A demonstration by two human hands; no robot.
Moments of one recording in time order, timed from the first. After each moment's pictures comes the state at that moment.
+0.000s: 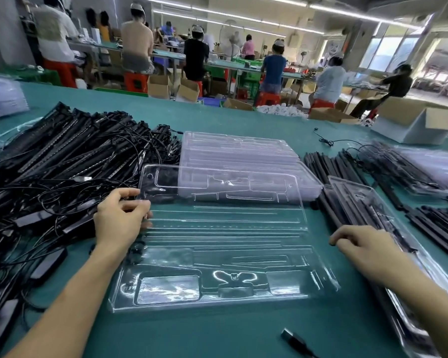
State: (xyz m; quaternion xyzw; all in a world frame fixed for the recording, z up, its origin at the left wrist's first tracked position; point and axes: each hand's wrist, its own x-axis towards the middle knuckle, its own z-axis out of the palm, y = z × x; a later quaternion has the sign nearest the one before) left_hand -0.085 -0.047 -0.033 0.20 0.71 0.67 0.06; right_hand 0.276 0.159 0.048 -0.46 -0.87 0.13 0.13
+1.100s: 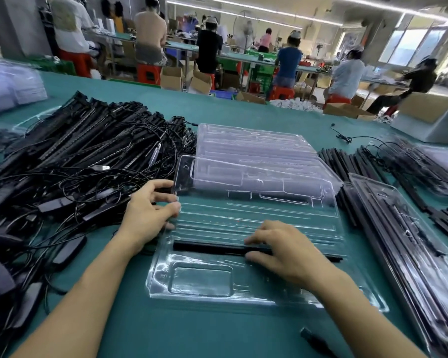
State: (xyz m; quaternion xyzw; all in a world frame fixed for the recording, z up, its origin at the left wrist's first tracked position) left_hand -0.087 -0.048 -0.040 0.30 0.66 0.66 0.19; right_hand 0.163 0.106 -0.002 -0.17 -0.98 0.10 0.06
